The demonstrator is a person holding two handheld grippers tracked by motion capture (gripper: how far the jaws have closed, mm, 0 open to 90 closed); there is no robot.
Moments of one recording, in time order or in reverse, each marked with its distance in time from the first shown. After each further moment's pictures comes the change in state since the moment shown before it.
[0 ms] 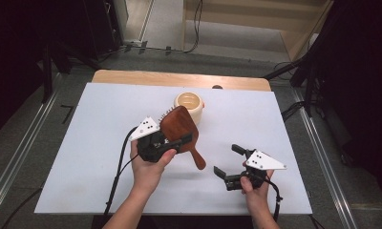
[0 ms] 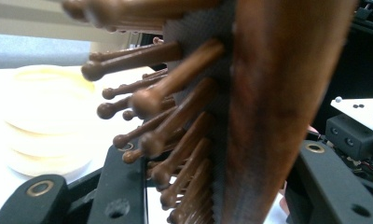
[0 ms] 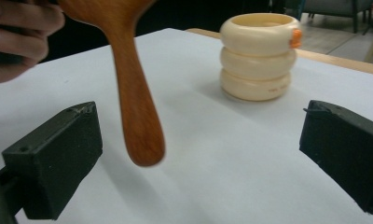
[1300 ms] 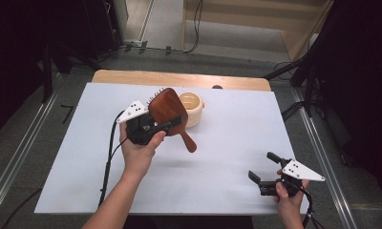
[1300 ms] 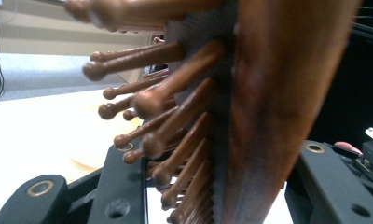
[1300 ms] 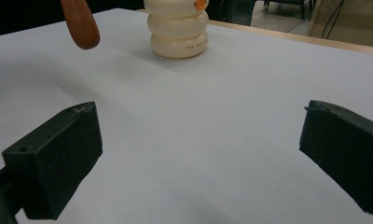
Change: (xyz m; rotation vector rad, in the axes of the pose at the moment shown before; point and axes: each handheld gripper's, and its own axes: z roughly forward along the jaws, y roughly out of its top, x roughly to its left) left arm 0.029 0.034 -0.007 -0.039 0.049 0.023; right arm -0.051 -0.036 -0.077 0.039 -0.149 0.021
